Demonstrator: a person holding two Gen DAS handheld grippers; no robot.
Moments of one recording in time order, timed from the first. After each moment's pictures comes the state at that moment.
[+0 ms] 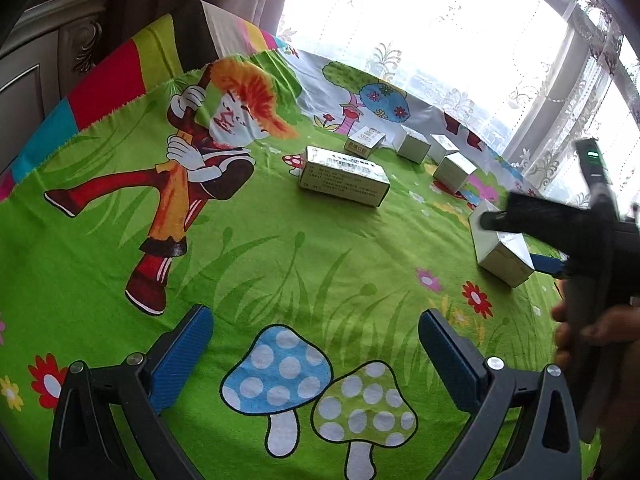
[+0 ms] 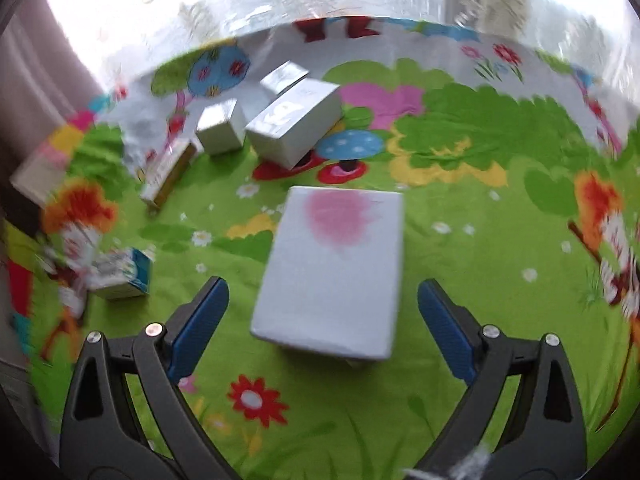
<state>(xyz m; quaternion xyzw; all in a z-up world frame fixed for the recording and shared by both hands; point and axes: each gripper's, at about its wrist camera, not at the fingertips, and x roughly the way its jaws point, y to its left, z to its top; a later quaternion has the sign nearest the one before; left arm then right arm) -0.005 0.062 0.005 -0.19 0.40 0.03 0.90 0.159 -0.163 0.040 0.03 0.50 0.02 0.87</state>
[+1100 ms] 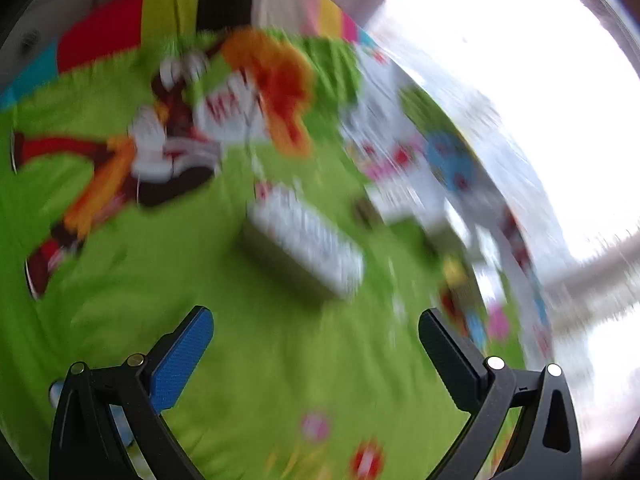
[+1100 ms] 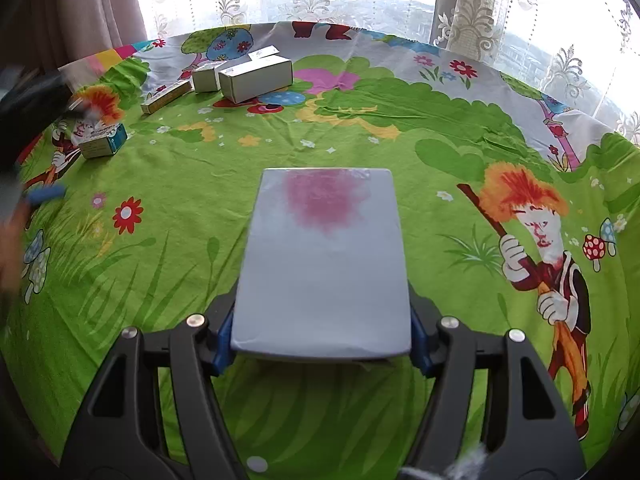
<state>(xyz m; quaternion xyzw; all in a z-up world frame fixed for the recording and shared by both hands) 0.109 0.045 0.018 -0.39 0.39 0.23 0.80 0.054 -0.275 0.027 -0.07 0.43 0.09 0.89</state>
